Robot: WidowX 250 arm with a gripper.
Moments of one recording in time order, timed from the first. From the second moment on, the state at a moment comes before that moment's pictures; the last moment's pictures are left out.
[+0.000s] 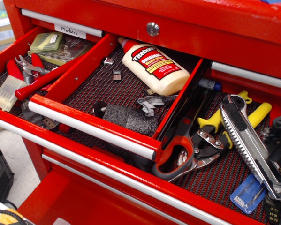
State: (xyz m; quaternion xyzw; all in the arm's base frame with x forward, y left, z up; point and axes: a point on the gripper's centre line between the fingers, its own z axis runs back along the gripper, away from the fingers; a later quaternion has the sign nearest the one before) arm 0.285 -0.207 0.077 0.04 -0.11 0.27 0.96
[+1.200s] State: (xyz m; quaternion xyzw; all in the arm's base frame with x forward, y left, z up) arm 0.282 -0.162 0.042 0.03 -0.11 0.30 0.95
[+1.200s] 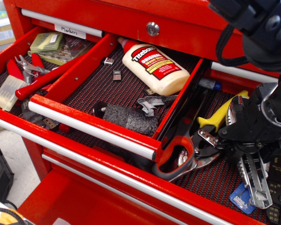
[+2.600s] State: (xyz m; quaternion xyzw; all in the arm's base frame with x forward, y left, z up) arm 0.268 -0.032 0.163 0.17 -0.06 0.36 0.92
